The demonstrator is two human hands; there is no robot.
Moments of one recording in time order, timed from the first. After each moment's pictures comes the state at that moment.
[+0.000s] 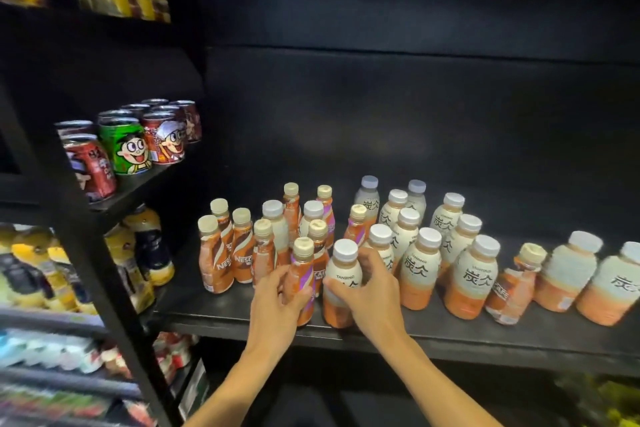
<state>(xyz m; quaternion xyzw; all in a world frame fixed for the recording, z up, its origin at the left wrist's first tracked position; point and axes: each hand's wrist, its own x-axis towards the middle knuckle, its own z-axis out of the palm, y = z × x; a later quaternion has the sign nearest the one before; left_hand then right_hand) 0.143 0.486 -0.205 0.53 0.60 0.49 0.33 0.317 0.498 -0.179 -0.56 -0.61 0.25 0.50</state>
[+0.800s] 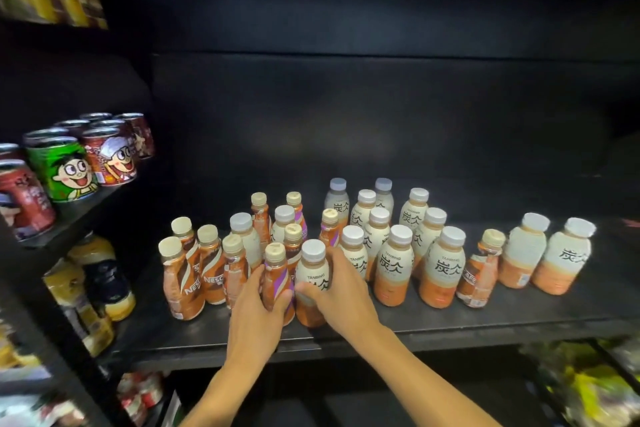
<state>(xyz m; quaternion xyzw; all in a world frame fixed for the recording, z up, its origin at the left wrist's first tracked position) 0.144 0.508 -0.197 0.59 0.62 0.44 0.26 0.303 0.508 -0.168 -0.60 -0.64 0.22 0.42</state>
